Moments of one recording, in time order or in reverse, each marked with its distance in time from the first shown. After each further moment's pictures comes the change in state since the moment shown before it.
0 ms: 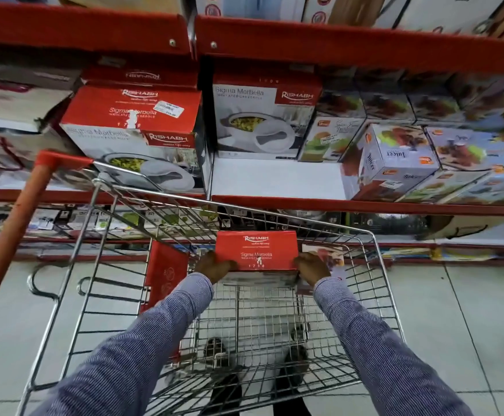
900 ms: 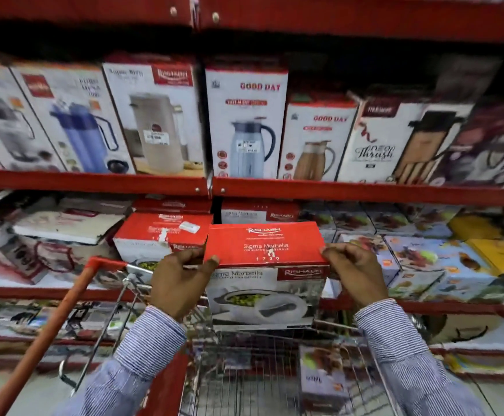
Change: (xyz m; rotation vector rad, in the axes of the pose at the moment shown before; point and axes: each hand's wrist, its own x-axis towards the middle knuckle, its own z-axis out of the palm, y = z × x) left_hand -0.193 0.135 -0.114 -0.123 0.616 0.750; right_hand -0.153 -0.148 -0.164 0.443 0.475 -0.647
